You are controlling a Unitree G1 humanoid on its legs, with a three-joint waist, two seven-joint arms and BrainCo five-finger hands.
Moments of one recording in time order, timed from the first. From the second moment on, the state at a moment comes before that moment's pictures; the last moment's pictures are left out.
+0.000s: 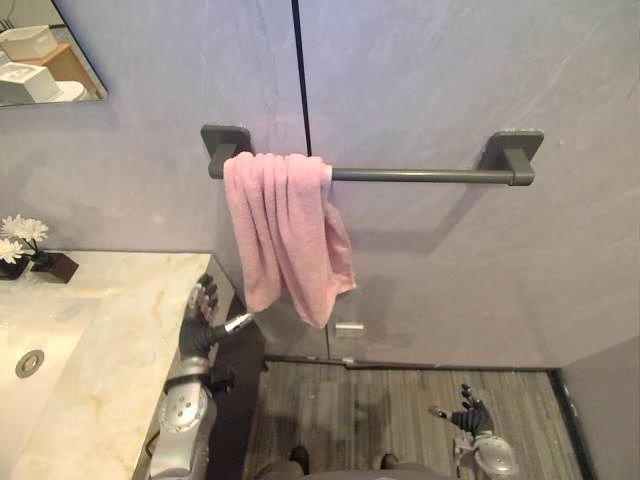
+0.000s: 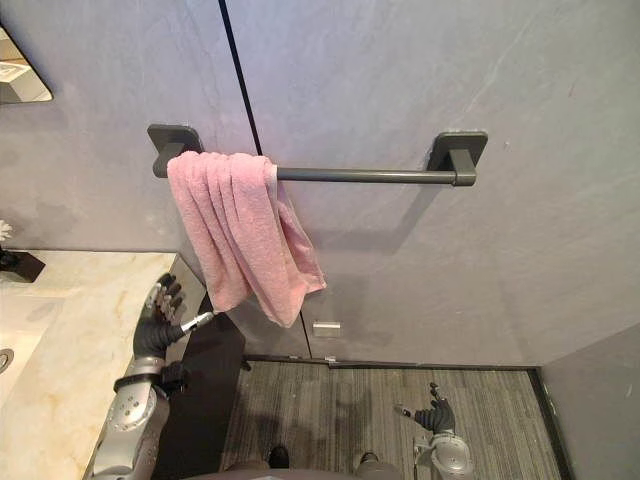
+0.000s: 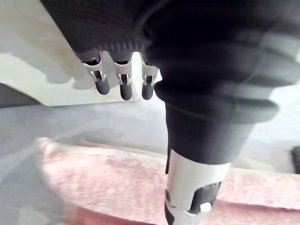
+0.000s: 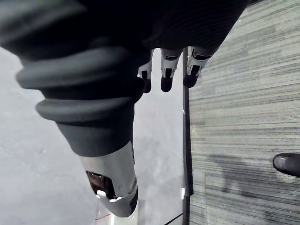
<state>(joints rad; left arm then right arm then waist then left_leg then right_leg) 0.18 0.22 0.05 0.04 -0.20 -0.25 0.12 0.14 -0.15 -0.12 0.79 0.00 -0.13 -0.12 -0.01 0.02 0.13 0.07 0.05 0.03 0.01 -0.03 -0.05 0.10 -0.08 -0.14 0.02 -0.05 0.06</state>
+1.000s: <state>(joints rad) -0.02 0.33 -0.07 0.29 0.05 -0.21 0.14 0.15 -0.17 -0.05 0.62 -0.01 -0.13 -0.08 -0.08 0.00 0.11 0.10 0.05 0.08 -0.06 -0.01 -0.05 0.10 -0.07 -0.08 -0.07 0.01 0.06</state>
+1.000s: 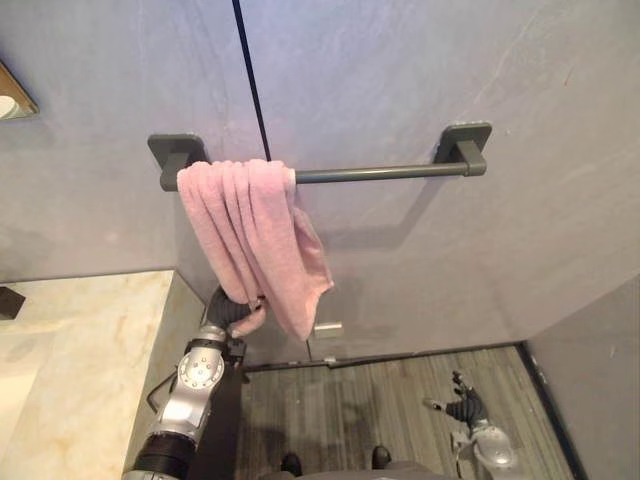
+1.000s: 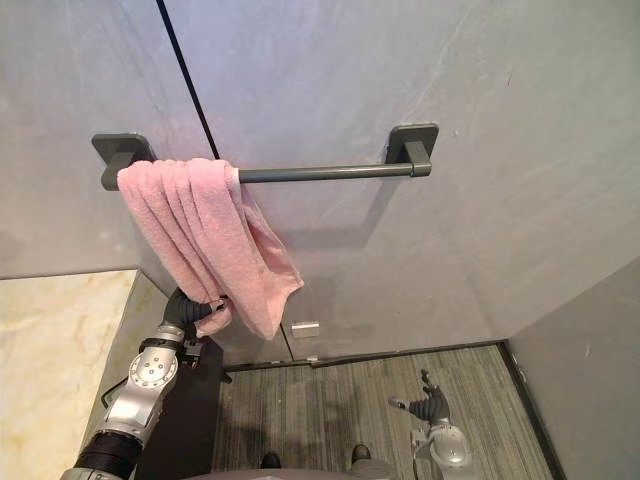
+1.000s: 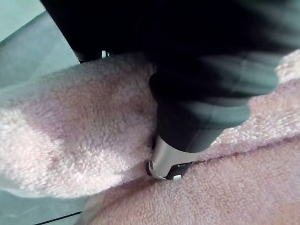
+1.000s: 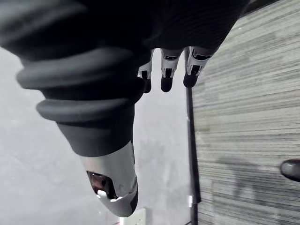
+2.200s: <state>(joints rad) -0.02 0.23 -0.16 0.20 -0.03 -0.22 0.20 -0.25 -0.18 0.45 0.27 0.13 -0.21 -0.02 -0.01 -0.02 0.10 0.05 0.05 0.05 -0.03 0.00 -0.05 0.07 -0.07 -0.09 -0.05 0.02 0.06</state>
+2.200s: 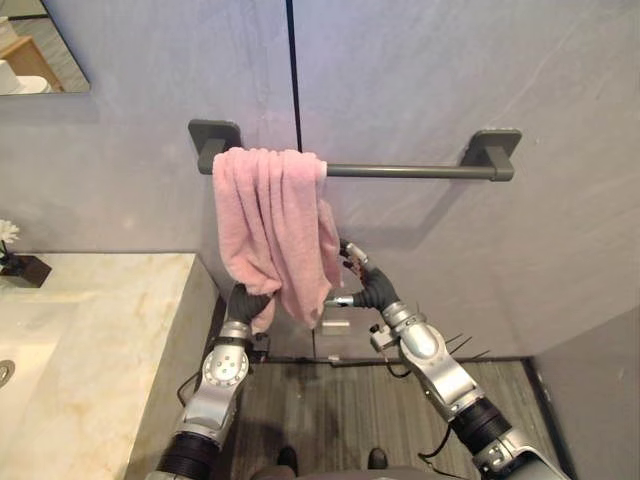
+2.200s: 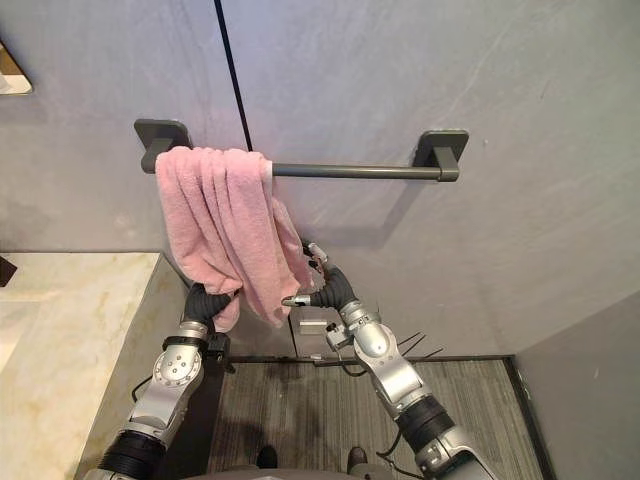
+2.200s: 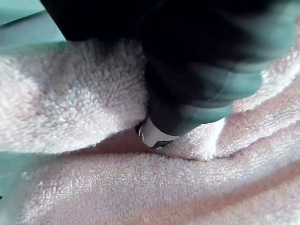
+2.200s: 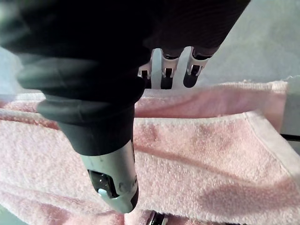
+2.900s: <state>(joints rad) -0.02 0.23 -0.16 0.20 -0.03 -0.22 0.20 -0.25 -0.17 0.39 0.35 0.13 -0.21 -0.02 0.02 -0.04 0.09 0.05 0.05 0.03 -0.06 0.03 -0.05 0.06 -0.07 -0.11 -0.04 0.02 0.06</state>
